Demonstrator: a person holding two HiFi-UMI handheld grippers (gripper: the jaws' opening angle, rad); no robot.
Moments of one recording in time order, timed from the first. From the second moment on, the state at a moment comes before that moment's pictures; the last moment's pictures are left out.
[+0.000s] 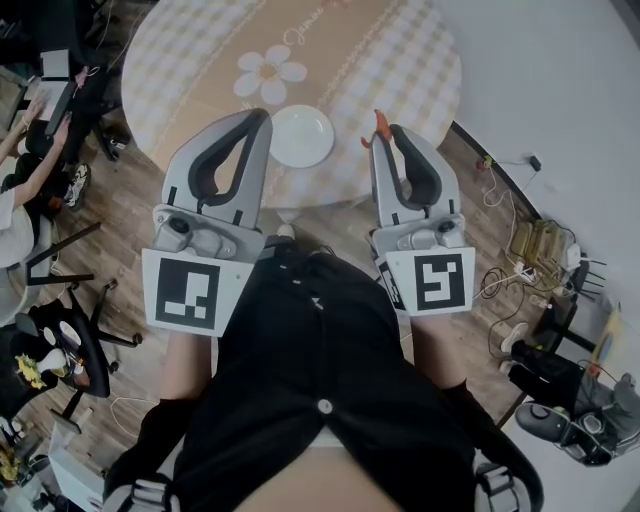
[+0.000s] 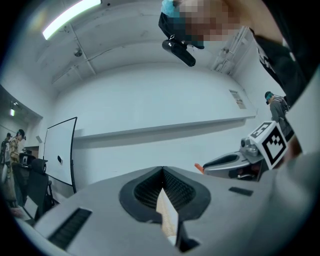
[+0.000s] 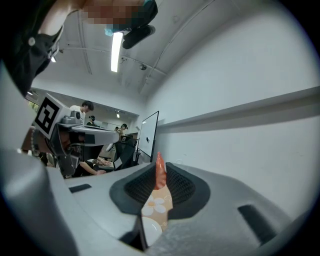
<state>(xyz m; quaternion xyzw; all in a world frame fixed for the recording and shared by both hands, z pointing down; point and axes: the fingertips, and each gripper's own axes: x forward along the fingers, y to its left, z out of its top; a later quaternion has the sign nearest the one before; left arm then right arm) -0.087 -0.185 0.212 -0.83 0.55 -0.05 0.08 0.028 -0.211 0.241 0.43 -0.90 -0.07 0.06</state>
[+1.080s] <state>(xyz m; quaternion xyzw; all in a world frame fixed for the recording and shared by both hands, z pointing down) -0.117 -0.210 0.215 -0.82 0.56 -0.04 0.07 -0.007 -0.234 0.243 0.41 -0.91 -0.08 0.08</state>
